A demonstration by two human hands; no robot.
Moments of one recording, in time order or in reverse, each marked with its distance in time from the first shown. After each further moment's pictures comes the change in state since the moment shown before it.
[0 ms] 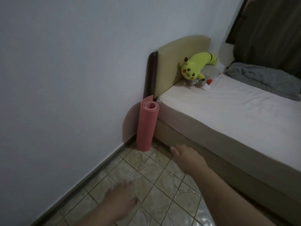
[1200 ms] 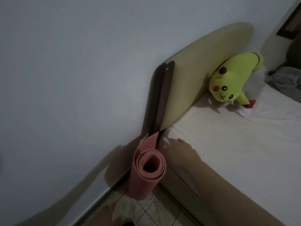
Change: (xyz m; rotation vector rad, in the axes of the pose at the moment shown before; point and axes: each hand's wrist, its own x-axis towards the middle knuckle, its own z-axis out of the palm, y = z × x) left_hand 0.545 -0.031 -0.217 -0.470 0.081 -0.322; right_hand 0.612 -0.060 -0.102 -0.011 -0.090 -0.126
